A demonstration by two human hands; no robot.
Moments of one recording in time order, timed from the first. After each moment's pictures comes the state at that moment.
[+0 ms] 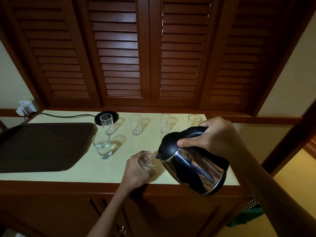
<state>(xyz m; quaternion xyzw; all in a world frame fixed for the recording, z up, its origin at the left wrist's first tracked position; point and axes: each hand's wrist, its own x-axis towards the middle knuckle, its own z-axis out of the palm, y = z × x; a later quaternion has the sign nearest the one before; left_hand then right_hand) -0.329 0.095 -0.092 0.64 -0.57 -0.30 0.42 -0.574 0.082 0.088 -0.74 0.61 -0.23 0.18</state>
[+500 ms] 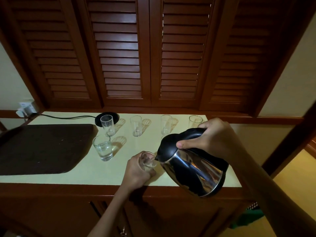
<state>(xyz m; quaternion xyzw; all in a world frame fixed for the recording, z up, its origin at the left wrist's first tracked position) -0.326 0.092 -0.089 0.63 -0.58 -0.30 0.43 -0.569 0.077 0.083 -0.74 0.59 -0.26 0.20</state>
